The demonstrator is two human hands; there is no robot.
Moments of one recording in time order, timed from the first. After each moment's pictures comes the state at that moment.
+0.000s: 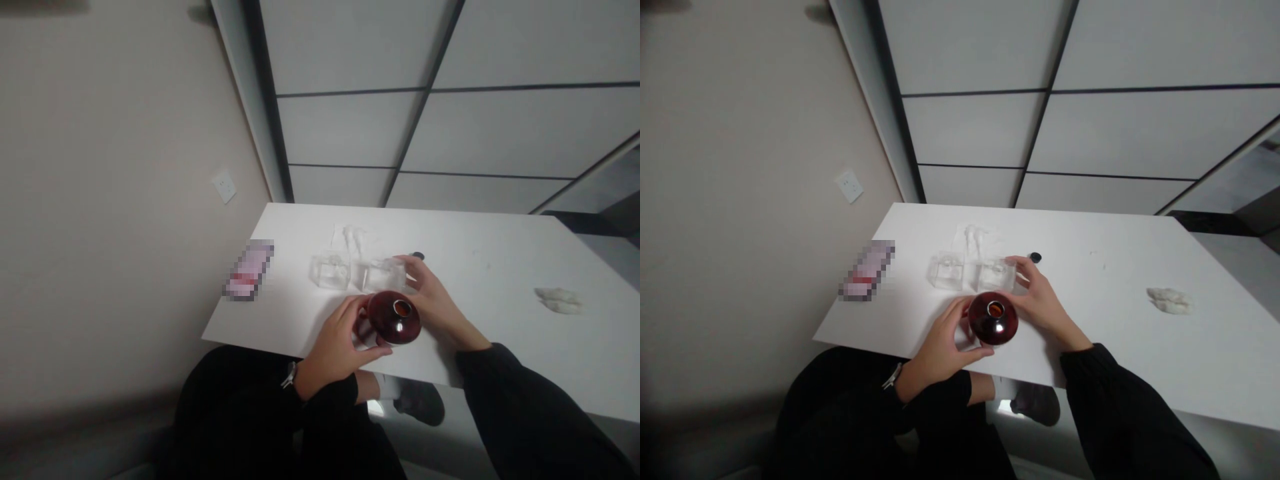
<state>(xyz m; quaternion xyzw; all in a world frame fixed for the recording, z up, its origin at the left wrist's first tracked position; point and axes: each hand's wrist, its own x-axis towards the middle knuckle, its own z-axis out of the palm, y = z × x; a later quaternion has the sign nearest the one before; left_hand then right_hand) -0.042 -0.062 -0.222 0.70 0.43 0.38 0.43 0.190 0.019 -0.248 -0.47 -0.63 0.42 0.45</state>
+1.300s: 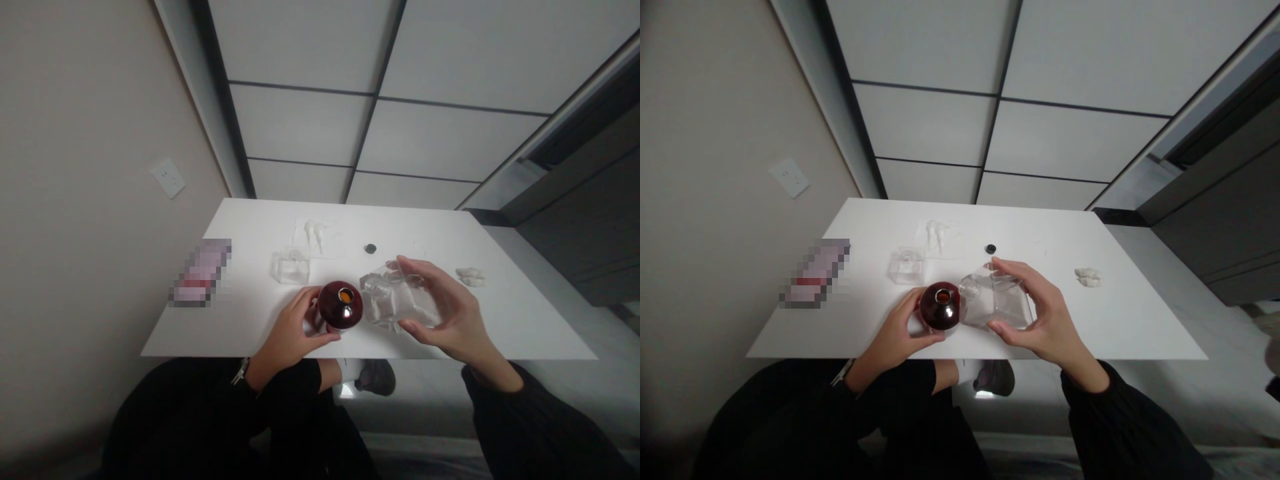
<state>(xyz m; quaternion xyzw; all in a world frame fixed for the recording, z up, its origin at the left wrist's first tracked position) -0.060 -0.048 -0.236 0.74 0.41 0.37 0.39 0.229 -0.063 -0.152 -0.40 -0.78 0.18 0.45</state>
